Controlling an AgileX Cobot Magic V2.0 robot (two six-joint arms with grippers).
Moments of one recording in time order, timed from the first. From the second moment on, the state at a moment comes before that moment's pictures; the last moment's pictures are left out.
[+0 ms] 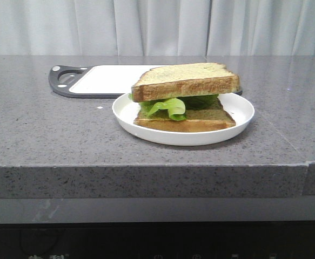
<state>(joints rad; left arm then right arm) -0.34 0.65 -0.78 0.15 0.85 -0.23 -0.05 0.53 -0.89 0.19 1.06 -0.11</state>
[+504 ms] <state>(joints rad) -0.19 0.46 -0.57 0.15 0.61 -0.23 -0.05 0.53 -0.89 0.19 1.06 -0.11</state>
